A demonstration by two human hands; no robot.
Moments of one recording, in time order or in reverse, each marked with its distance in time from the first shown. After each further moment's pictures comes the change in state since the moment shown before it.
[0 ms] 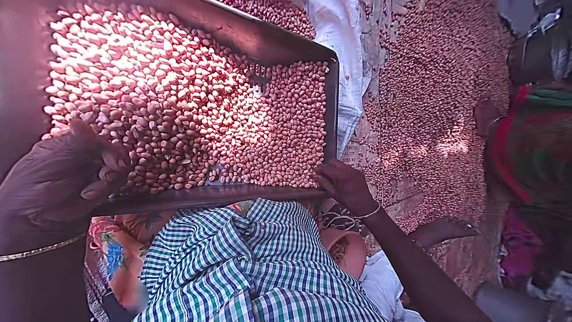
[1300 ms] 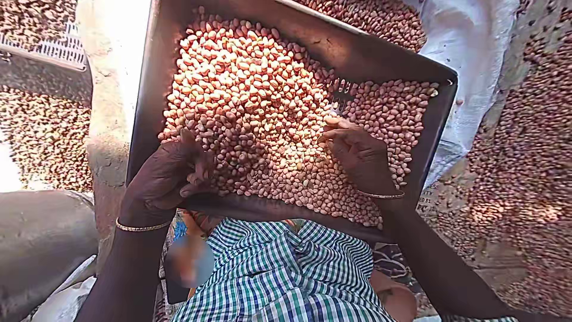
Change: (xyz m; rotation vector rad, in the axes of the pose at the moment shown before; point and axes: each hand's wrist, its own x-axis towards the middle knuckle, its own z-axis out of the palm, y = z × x) left_hand -0.003 0.008 0.014 -0.144 0.025 -0.065; right_hand 0.135 -0.059 0.046 0.673 0.088 -0.238
